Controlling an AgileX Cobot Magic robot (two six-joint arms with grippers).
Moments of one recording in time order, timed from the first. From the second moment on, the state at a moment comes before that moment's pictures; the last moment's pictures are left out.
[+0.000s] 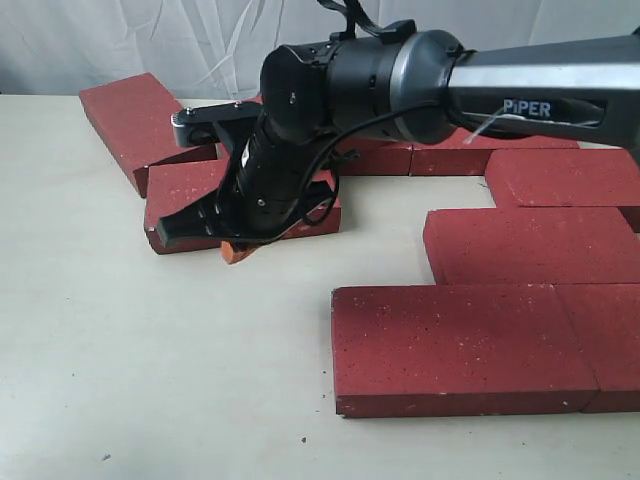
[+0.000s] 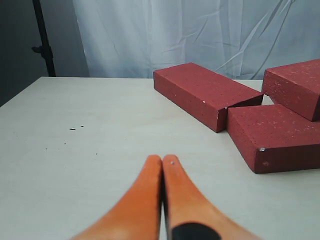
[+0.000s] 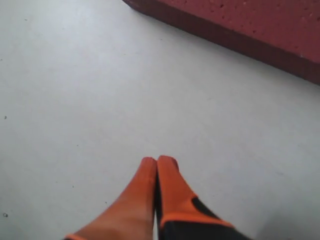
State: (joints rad) left arm 0.05 0.00 0.00 0.00 0.25 -0.02; right arm 0.80 2.04 -1.56 0.26 0.78 0.06
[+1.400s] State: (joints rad) left arm 0.05 0.00 0.00 0.05 -0.06 -0.02; right arm 0.71 2.04 -1.56 0.54 0.79 -0.13
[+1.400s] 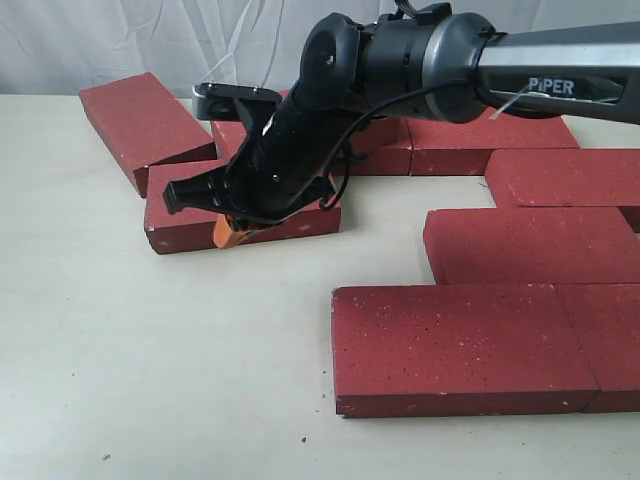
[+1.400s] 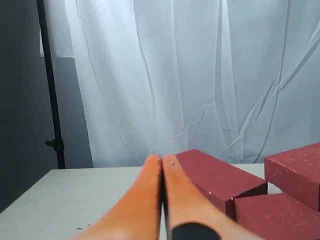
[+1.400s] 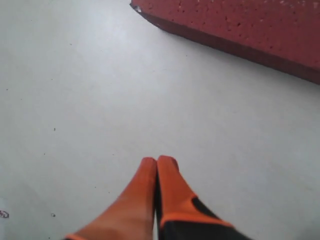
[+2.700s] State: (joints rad) left arm 0.05 0.25 -0.34 0.06 0.09 -0.02; right arm 0.52 1.93 -1.56 0.50 0.87 -0.19
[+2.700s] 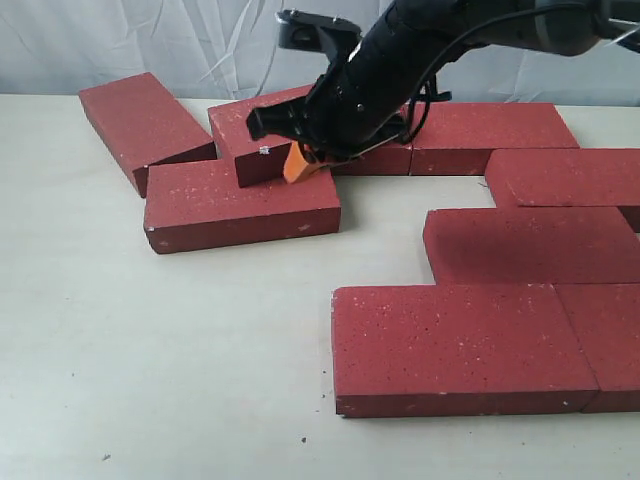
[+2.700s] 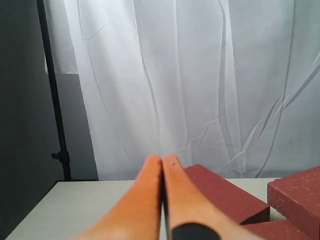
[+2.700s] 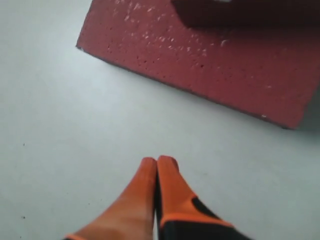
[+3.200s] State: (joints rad) left arm 0.05 0.83 -0.72 0.02 0.41 -0.02; right arm 0.38 1.87 -1.56 0.42 0.90 -0.18
